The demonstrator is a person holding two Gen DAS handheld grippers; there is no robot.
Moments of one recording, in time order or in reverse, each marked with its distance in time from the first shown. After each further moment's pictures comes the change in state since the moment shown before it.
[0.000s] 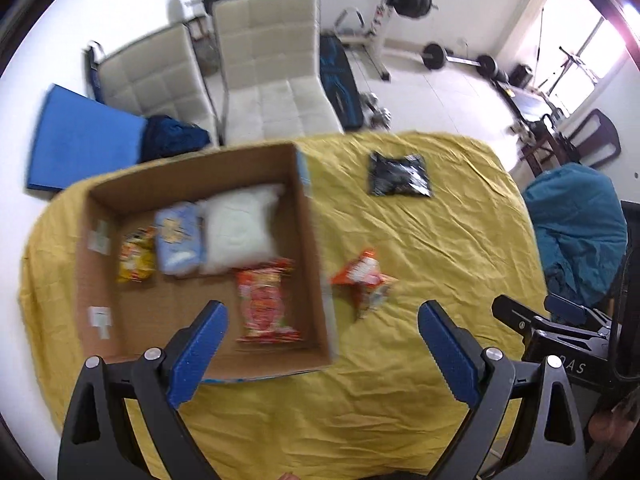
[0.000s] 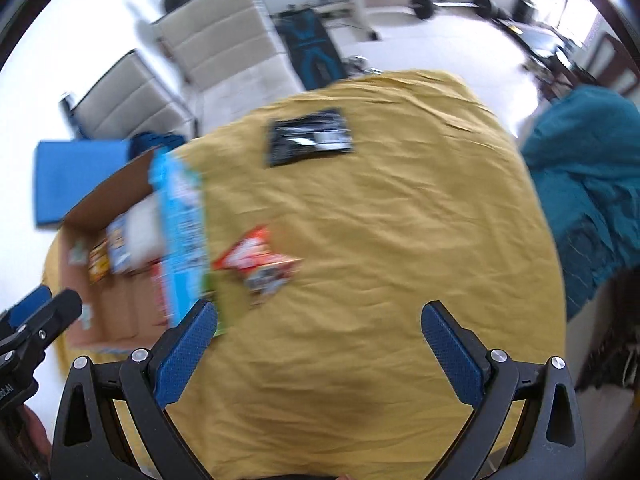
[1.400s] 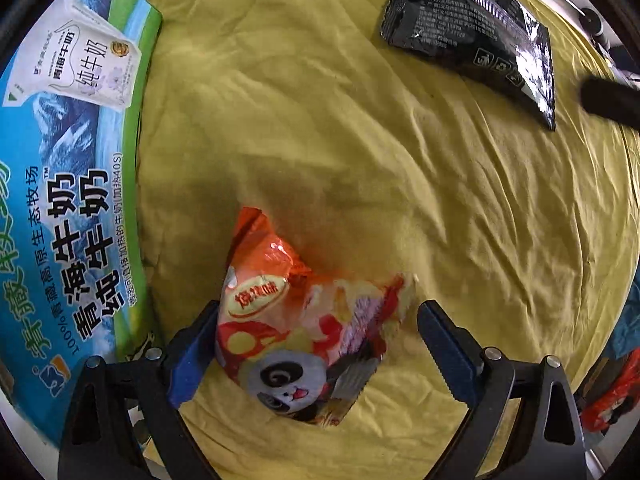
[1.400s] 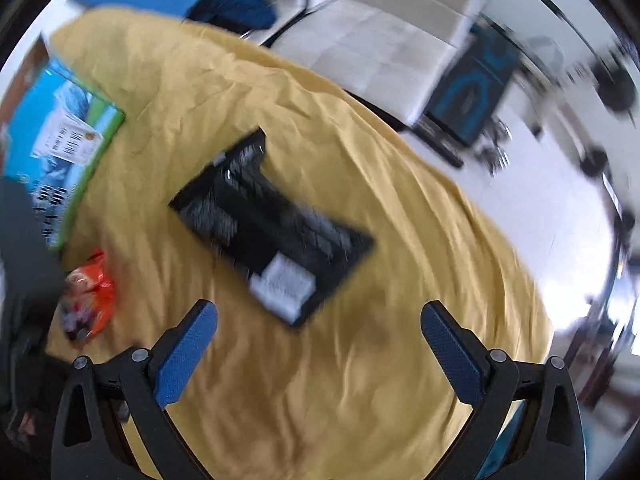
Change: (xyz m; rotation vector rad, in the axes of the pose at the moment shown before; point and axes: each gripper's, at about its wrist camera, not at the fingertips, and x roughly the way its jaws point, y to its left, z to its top) left arm 0.278 -0.089 0.028 -0.218 0.542 0.056; right arm 0.217 0.063 0.205 -1.009 0.223 -0.022
